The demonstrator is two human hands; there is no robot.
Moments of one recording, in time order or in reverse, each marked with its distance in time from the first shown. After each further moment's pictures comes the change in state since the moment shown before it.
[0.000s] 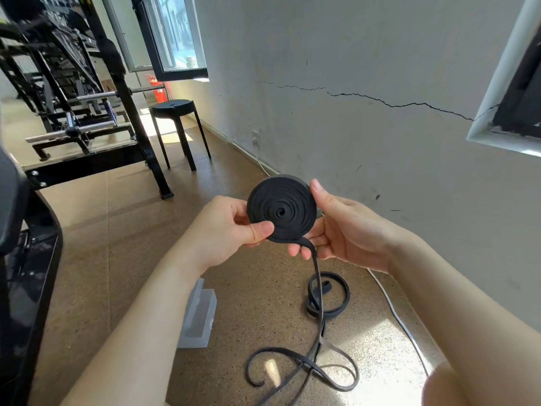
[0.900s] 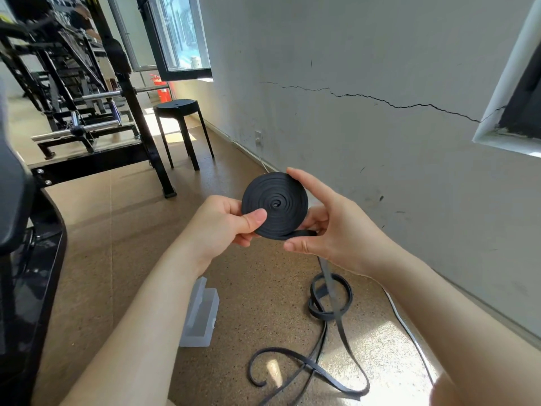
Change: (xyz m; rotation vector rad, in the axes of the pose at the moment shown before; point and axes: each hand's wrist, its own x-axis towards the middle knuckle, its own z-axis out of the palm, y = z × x) left_hand 0.003 -0.005 -0.005 -0.168 0.083 -0.135; right_hand 0.003 0.006 0.019 -0.707 0.318 -0.320
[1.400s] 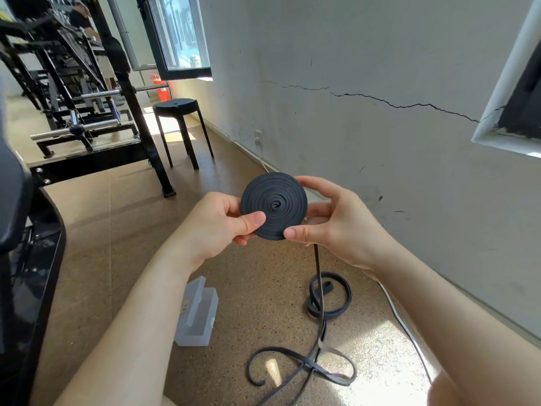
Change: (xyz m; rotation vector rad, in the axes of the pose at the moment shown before) left_hand -0.003 0.004 -0.005 0.131 -0.034 0.048; right_hand 0.002 -0.005 0.000 0.364 0.078 0.137
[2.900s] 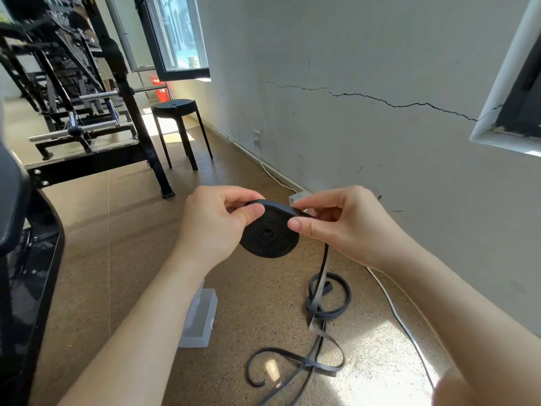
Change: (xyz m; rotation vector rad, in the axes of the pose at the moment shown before) left_hand -0.008 0.012 0.015 0.184 0.340 0.204; right_hand -0.010 -0.009 -0.013 -0.376 0.054 -0.197
